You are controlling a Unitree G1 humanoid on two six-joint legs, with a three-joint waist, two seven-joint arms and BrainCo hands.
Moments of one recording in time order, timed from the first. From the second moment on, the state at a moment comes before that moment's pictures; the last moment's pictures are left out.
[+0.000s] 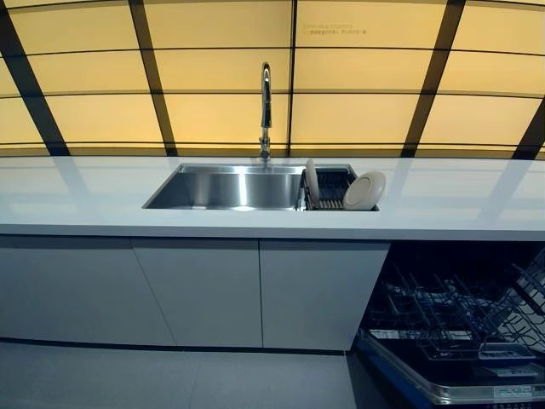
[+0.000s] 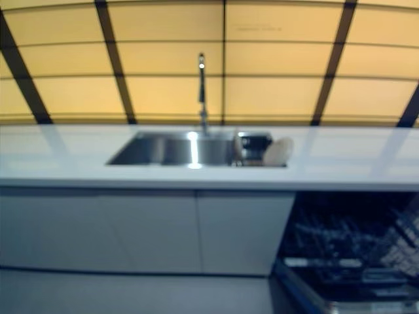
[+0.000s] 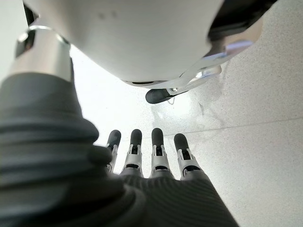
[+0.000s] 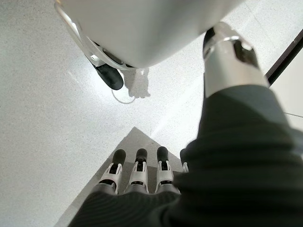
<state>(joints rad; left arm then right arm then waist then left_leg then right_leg) -0.01 0.22 -0.26 1.24 -0.05 0.14 -0.01 0.00 -0.25 0.38 1.22 -0.20 0.00 -0.05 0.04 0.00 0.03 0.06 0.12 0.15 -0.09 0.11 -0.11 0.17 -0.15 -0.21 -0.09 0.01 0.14</state>
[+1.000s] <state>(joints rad) -0.01 0.22 -0.26 1.23 -0.05 0.16 -0.03 0.00 -0.25 0.37 1.22 -0.20 0.00 -0.02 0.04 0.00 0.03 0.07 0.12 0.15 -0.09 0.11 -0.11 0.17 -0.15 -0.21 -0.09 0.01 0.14</state>
